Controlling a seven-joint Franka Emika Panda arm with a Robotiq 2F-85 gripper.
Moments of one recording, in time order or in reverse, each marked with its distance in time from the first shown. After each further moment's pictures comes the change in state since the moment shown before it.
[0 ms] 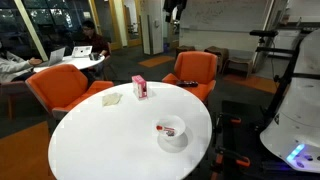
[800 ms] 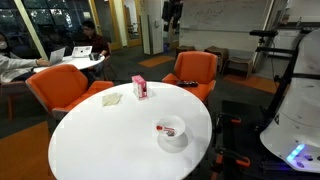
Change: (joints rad) arm 0.031 0.063 -0.006 -0.018 0.059 -0.002 -0.112
